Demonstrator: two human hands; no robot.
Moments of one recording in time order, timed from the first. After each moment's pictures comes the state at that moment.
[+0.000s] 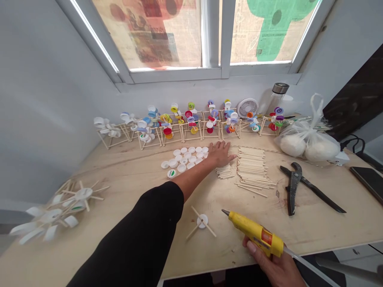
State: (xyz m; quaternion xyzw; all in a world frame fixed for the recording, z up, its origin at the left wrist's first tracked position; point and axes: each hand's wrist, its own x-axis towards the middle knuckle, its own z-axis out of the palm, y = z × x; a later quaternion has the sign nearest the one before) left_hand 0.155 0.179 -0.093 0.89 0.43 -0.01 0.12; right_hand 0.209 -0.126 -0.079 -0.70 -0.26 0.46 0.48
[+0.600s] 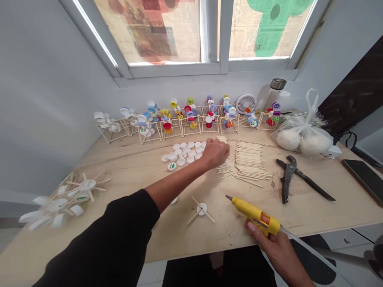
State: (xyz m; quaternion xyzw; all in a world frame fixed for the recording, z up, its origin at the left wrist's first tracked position) left_hand 0.128 0.134 -0.042 0.93 0.36 0.05 0.10; right_hand 0.225 -0.123 -0.070 -0.71 -0.34 0.43 0.45
